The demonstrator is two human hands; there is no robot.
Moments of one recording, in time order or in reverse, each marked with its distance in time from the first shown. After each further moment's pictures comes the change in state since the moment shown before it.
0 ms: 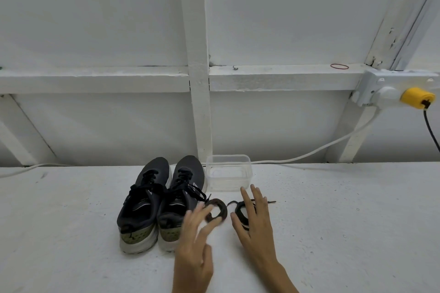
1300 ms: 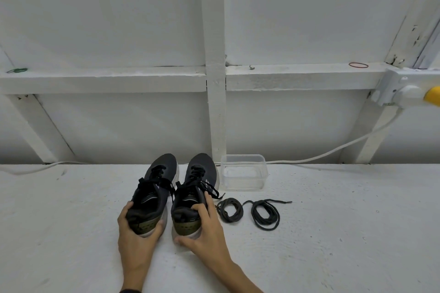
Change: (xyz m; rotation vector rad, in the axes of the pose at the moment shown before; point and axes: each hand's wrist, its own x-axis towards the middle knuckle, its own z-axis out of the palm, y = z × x) left_hand -0.003 -0.112 -0.088 -0.044 0.258 -0.796; right_hand -0.007 -0.113 0.077 0.335 -0.284 -0.007
